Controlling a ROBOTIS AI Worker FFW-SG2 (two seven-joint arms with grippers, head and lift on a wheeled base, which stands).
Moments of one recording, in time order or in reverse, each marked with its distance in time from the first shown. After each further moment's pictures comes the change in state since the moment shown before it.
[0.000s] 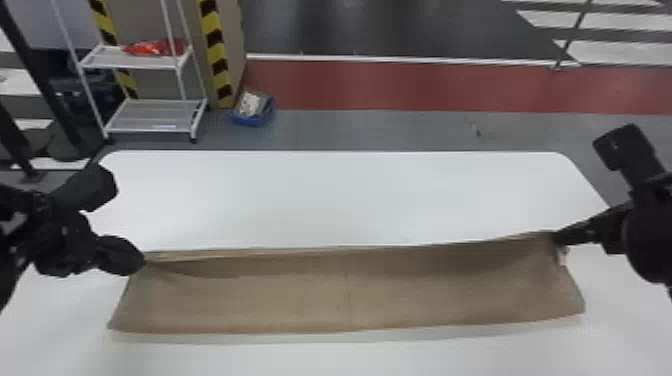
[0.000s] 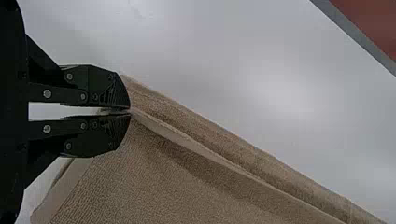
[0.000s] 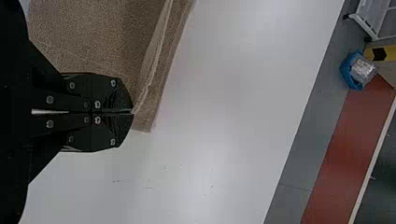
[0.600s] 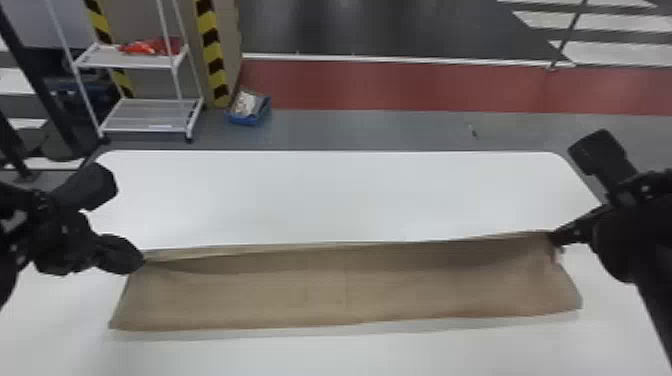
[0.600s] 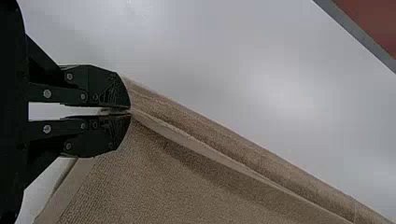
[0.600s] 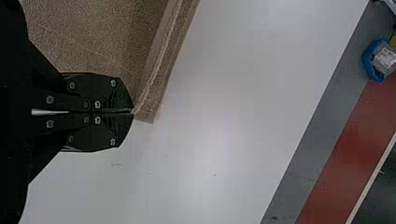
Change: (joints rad) left arm -0.019 -0.006 -0.013 0.028 -0.002 -0.013 0.004; right arm -0.021 0.017 0.041 0.072 0.060 -0.051 -0.082
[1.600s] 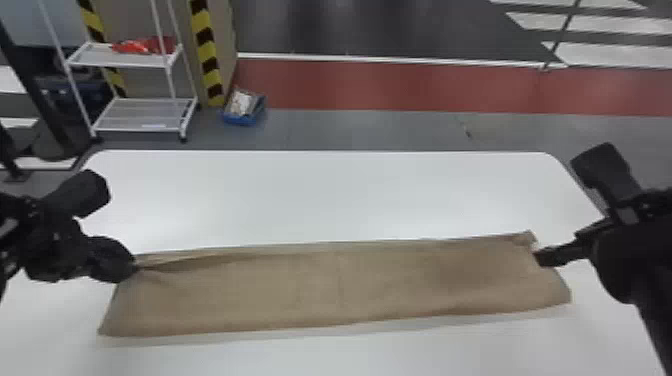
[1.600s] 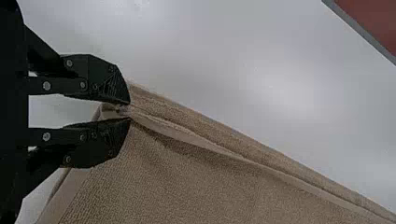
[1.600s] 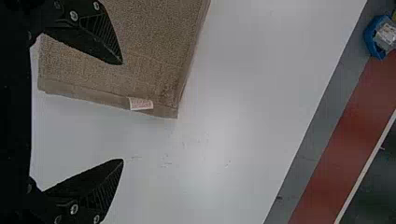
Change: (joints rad) left arm 0.025 0.001 0.008 -0.001 0.005 -0.026 0.031; right arm 0.089 0.003 -0.034 -0.107 -0.033 0.057 -0.077
